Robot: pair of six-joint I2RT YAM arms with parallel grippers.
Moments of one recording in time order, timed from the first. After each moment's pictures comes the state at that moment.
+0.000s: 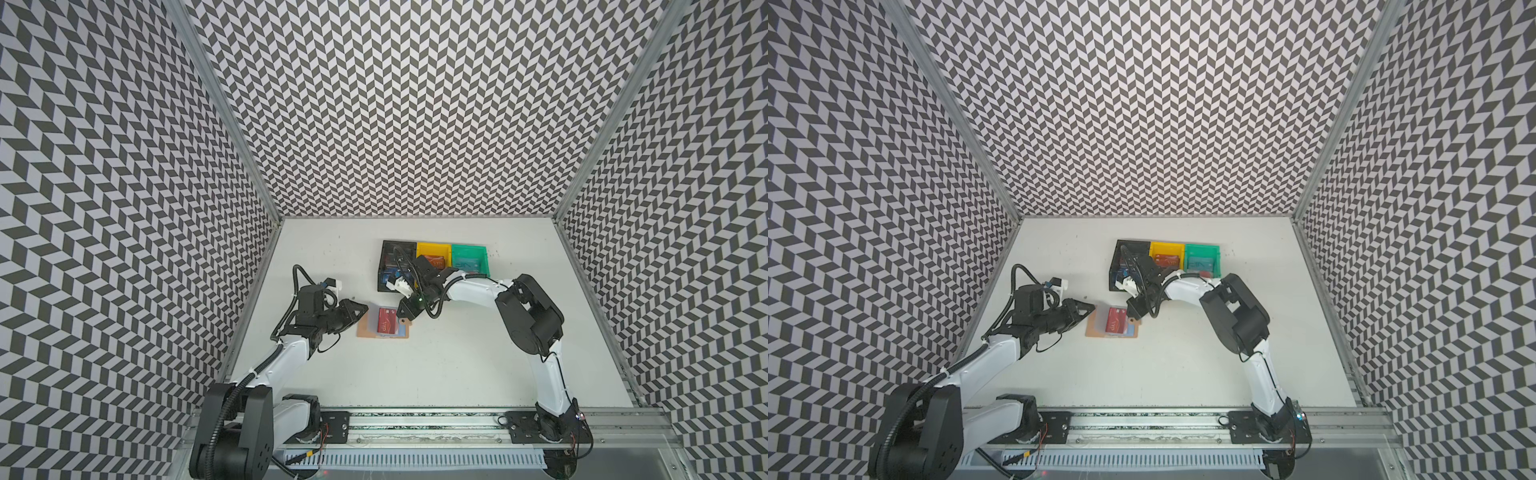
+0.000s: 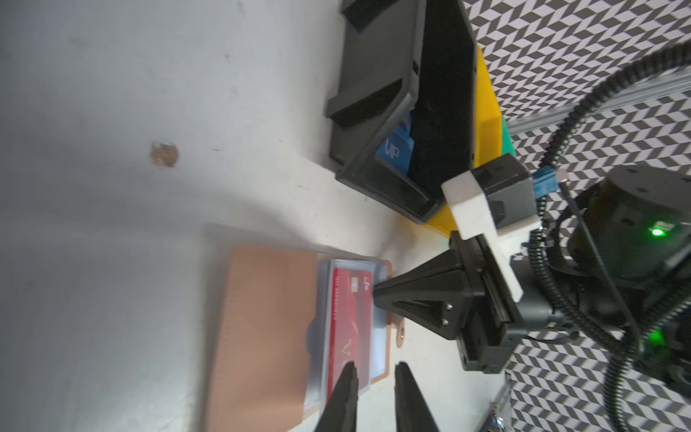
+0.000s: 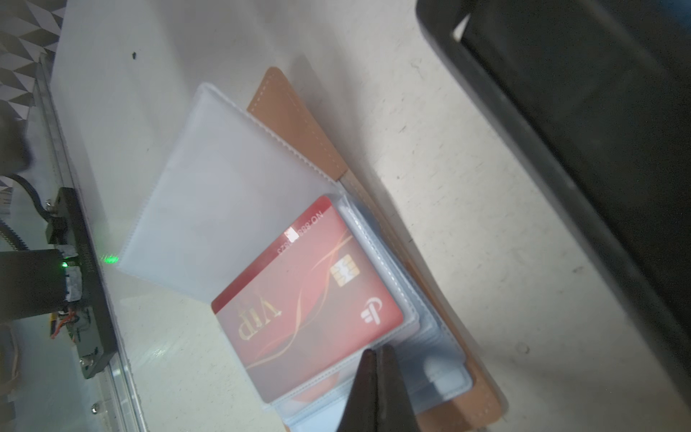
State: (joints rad) left arm -0.09 1.17 0.44 0.03 0.69 -0.70; right arm 0.72 2.13 1.46 -0.46 -0.51 -0.01
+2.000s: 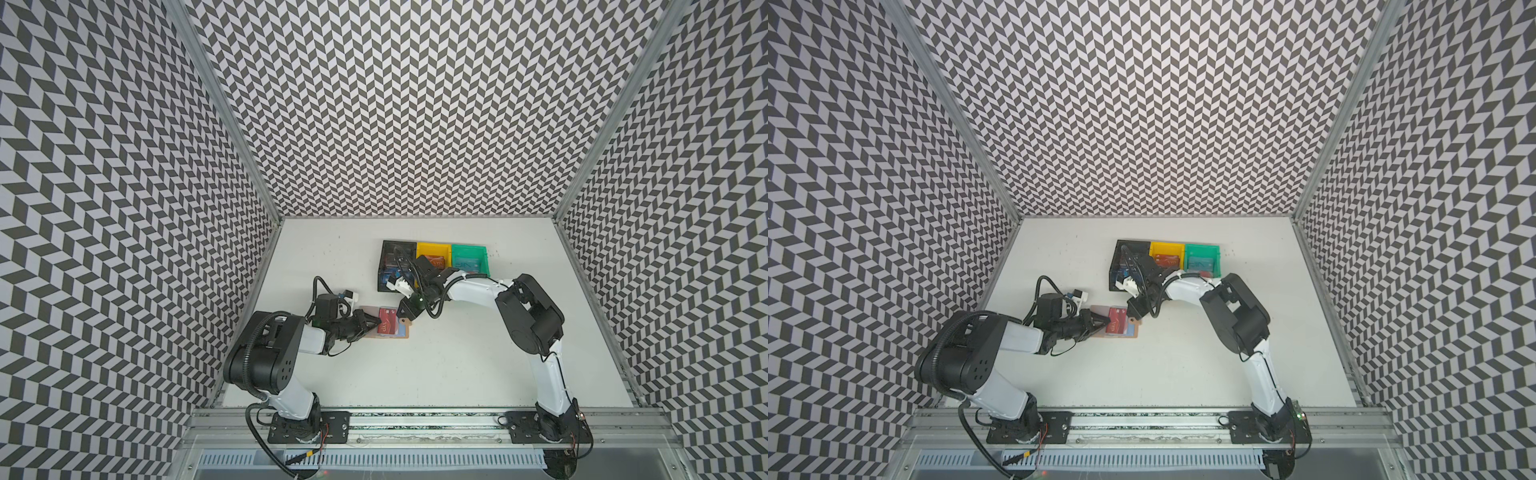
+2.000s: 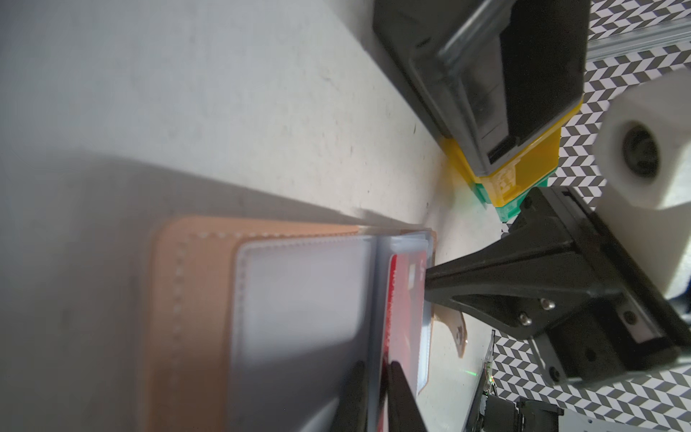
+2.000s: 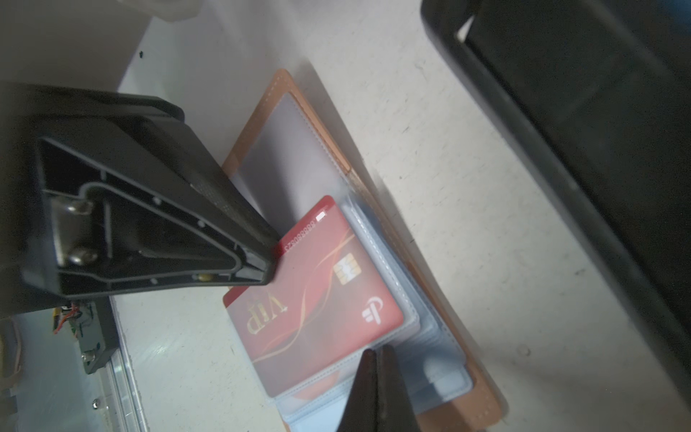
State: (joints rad) left arm -0.15 1.62 0.36 0.50 0.80 -0.75; right arm 0.72 2.13 1.45 -0.45 -0.52 -0.02
